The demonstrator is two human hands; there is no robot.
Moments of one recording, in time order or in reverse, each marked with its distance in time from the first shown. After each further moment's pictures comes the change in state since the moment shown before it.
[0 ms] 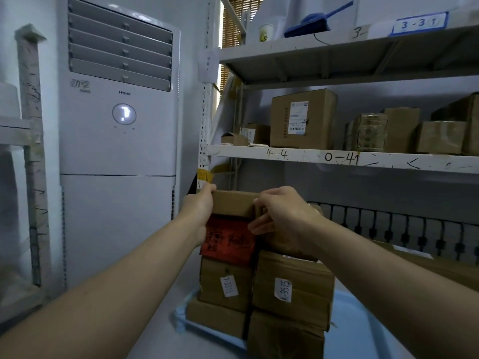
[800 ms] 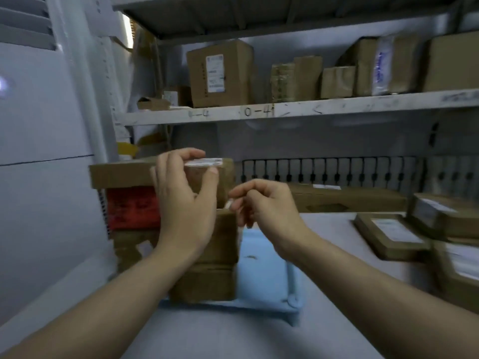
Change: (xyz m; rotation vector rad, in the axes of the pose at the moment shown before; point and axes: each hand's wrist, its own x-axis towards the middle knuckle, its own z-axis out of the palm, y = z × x) left_hand -0.137 -0.059 0.094 0.223 -0.106 0.977; right_hand -0.090 0.102 -0.093 0.233 0.249 -0.171
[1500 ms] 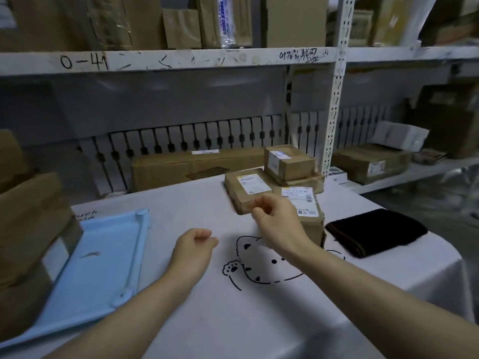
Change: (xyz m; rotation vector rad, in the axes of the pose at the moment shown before) left_hand -0.174 0.010 0.240 -0.164 -0.837 -0.835; right_hand -0.087 0.091 -0.257 -0.562 0.511 0.206
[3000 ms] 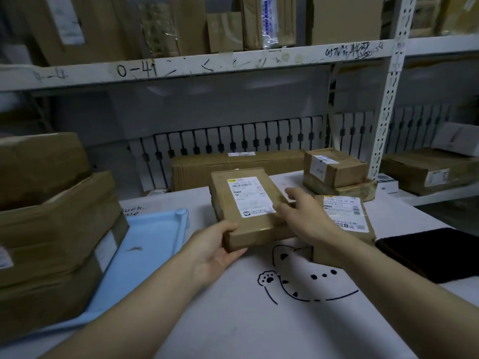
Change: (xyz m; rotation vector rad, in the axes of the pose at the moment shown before) left_hand 0.010 0.029 -0.036 -0.734 -0.149 -0.387; right_hand 0.043 -0.008 0.010 -0.220 -0.225 0.023
